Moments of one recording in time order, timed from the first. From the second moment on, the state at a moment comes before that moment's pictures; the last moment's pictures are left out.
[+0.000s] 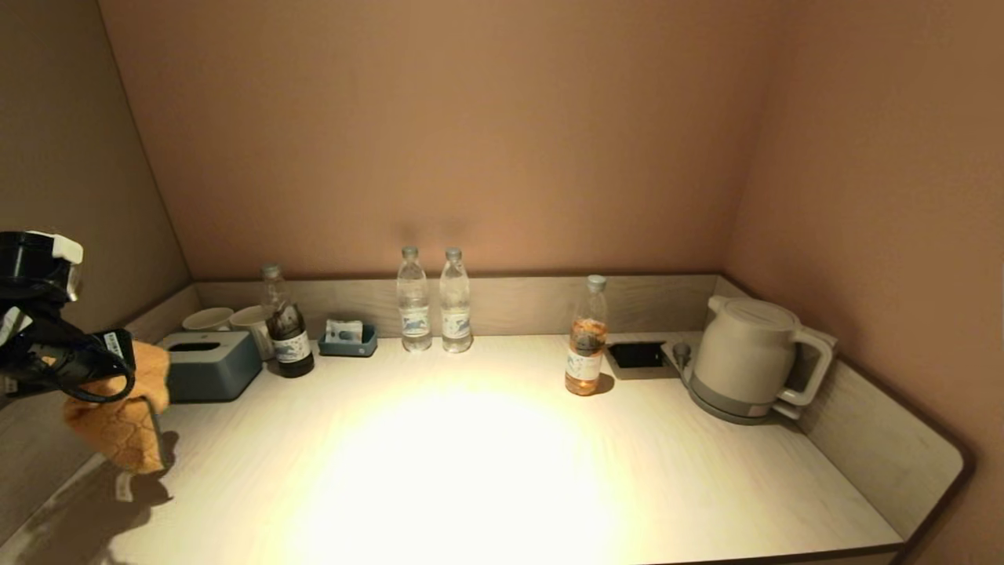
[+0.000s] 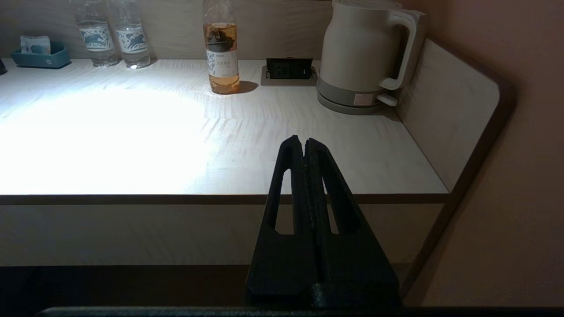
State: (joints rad) left arm 0.19 1.85 -1.18 0.10 0.27 -0.22; right arm 0.00 0.00 0.00 0.00 0.02 -0.02
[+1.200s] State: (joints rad) left arm 0.33 2.10 -1.18 0.09 0.26 -0.06; right arm 0.00 0.00 0.00 0.00 0.02 -0.01
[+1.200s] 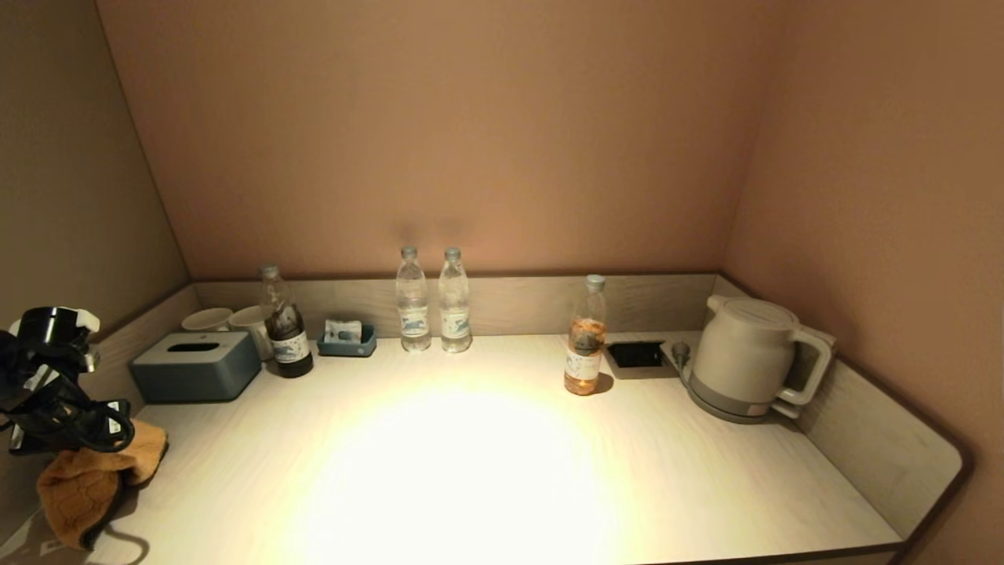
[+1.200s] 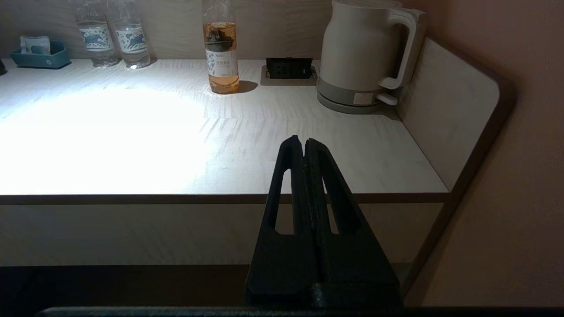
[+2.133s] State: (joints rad) left arm 0.18 1.73 -1.11 0.09 0.23 -0.06; right arm 0.00 0.00 0.00 0.00 0.02 -0.02
